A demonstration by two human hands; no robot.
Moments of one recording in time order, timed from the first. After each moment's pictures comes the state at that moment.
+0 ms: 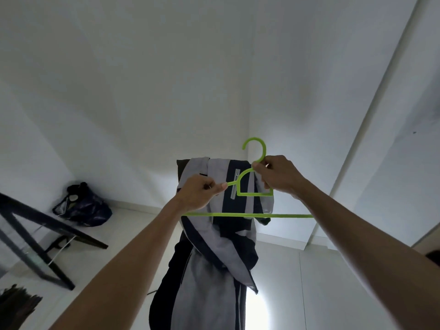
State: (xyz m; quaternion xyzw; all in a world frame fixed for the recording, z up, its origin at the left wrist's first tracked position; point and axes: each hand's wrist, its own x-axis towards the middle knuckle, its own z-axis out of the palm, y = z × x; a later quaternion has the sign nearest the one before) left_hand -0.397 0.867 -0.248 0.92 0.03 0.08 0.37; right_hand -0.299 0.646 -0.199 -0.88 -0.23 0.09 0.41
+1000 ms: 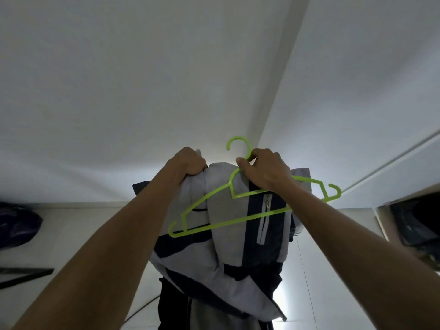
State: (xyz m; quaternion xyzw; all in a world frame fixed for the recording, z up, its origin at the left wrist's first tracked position) left_hand 0.005 1.093 -0.404 0.88 0.22 -0.23 0.36; right_hand 0.006 0.882 -0.395 -0.96 -0.04 0.13 0.25
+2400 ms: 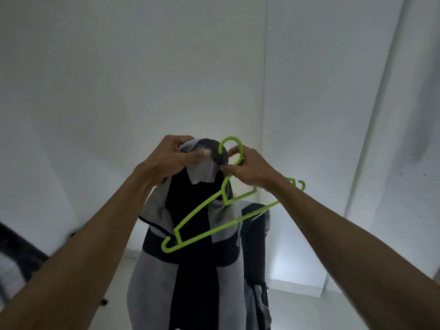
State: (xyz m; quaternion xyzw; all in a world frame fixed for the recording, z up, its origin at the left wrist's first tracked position) left_hand -0.483 0.977 -0.035 0.84 -0.08 0.20 0.50; right_hand -0.381 0.781 -0.071 -0.82 -0.34 -0.01 0.46
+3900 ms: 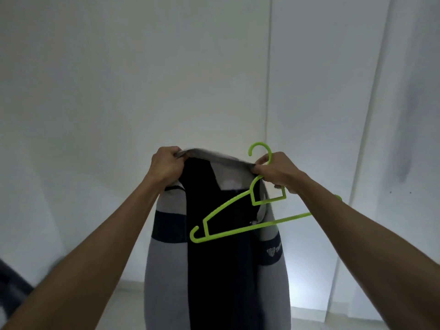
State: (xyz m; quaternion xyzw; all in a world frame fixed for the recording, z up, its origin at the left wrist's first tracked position) left_hand -0.494 1.074 -0.012 0.86 0.10 0.33 0.37; right_hand -0.411 0.801 -0.015 -0.86 -0.18 -0.04 0.48
